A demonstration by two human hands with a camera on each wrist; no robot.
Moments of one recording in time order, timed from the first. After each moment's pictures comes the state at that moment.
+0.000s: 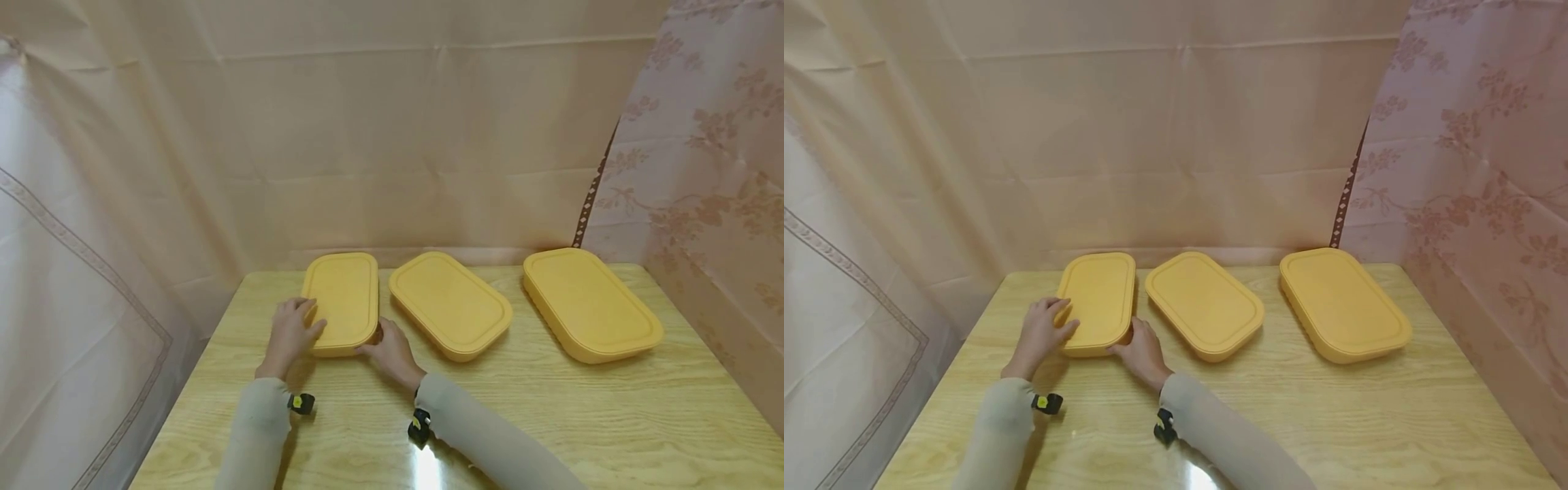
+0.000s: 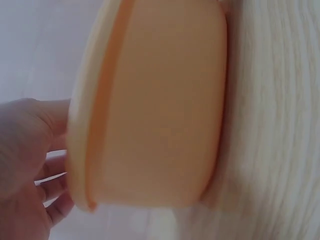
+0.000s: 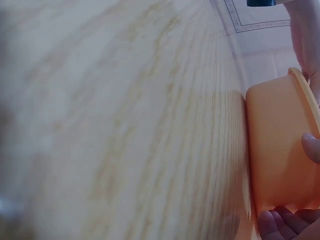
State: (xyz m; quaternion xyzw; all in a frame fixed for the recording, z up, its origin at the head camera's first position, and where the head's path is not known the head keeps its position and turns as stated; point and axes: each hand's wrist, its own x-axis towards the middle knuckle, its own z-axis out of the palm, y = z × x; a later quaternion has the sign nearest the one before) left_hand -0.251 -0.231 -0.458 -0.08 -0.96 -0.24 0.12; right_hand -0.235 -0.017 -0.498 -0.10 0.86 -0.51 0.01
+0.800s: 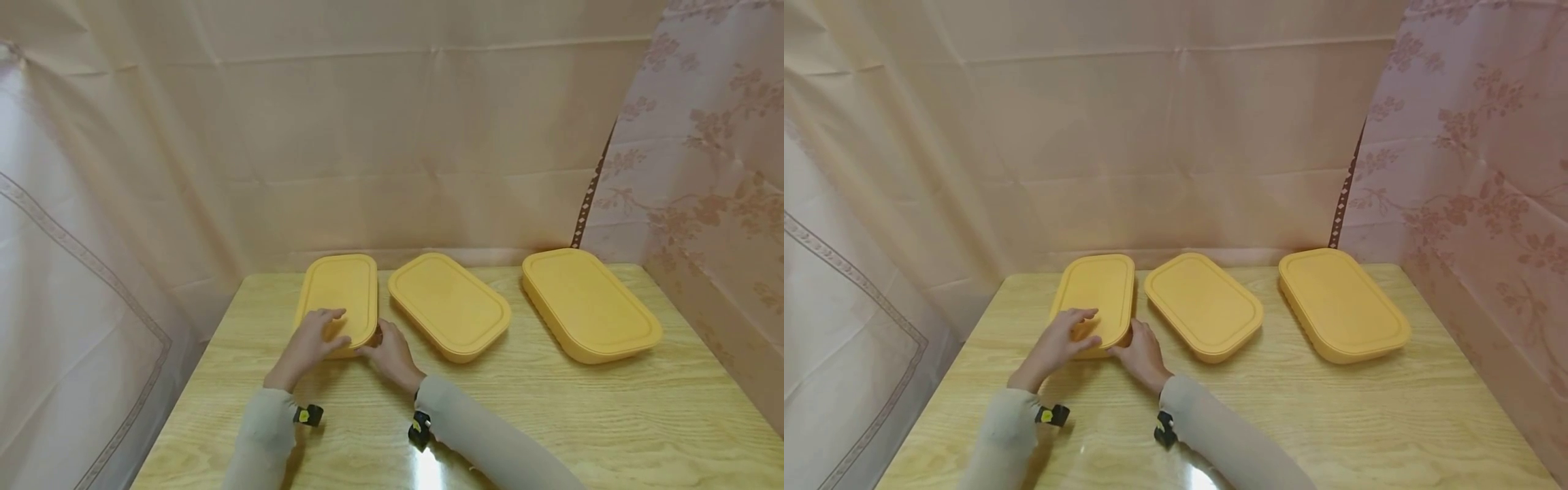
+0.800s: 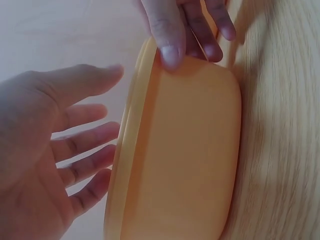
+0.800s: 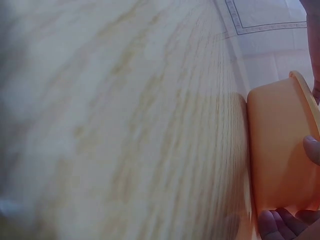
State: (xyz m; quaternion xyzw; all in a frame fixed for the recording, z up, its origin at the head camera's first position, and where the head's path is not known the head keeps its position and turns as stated) left_hand -0.231 -0.200 -0.445 -0.17 -0.94 -0.29 0.04; right_hand -0.234 -0.018 -0.496 -0.09 0.86 -0.50 0.00
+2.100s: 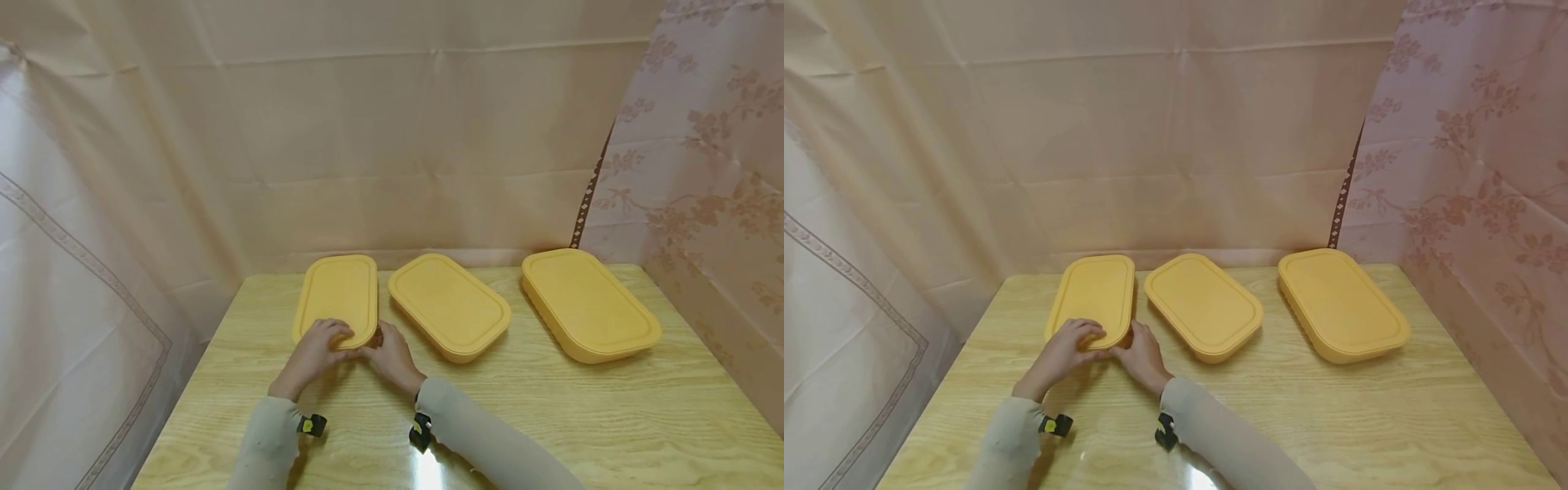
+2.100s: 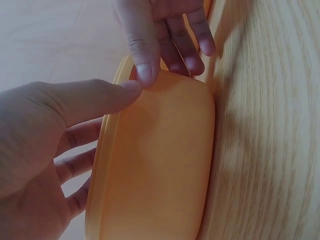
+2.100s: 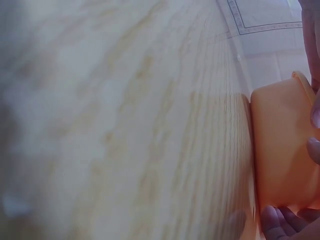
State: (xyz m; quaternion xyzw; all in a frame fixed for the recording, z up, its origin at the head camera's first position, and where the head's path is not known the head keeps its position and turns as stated) left_hand -0.223 -0.193 -0.458 -0.22 -0.94 -0.23 0.08; right_hand -0.234 -0.018 -0.501 -0.10 0.85 -0.52 0.00
